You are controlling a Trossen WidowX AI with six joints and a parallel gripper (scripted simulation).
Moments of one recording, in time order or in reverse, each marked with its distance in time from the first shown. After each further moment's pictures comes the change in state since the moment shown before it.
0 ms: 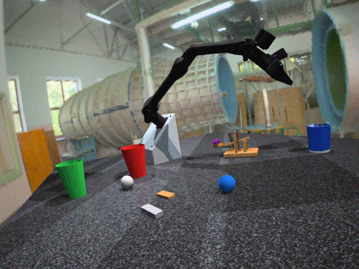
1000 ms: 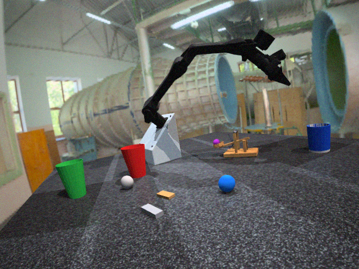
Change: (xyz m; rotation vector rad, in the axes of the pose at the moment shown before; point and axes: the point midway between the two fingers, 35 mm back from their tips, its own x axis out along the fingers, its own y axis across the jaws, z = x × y) arm -0.002 0.005 -0.009 -0.077 0.024 -0.007
